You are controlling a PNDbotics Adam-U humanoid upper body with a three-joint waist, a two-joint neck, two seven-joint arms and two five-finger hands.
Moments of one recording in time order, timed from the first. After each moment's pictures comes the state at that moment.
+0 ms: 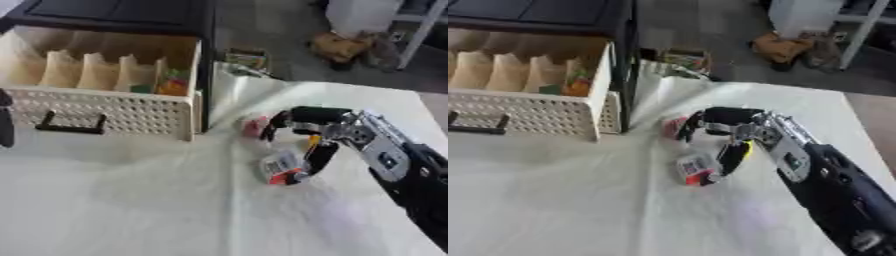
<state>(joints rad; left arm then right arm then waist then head) -0.45 0.60 -0.08 -1.99 0.30 -0.21 -0.02 -0.95 -0.55 0.34 -1.15 0.61 -0.42 0.56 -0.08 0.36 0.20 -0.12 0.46</state>
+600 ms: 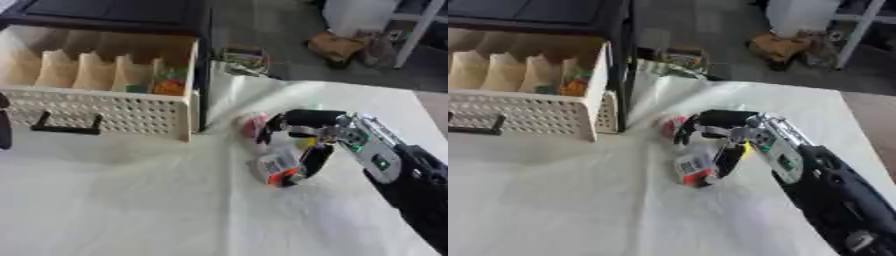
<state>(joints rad) -0.45 0.59 -0.08 -1.99 0.30 -0.20 -0.03 -0.95 -0.54 0.34 -1.14 0.64 -0.43 0.57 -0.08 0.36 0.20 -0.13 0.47</state>
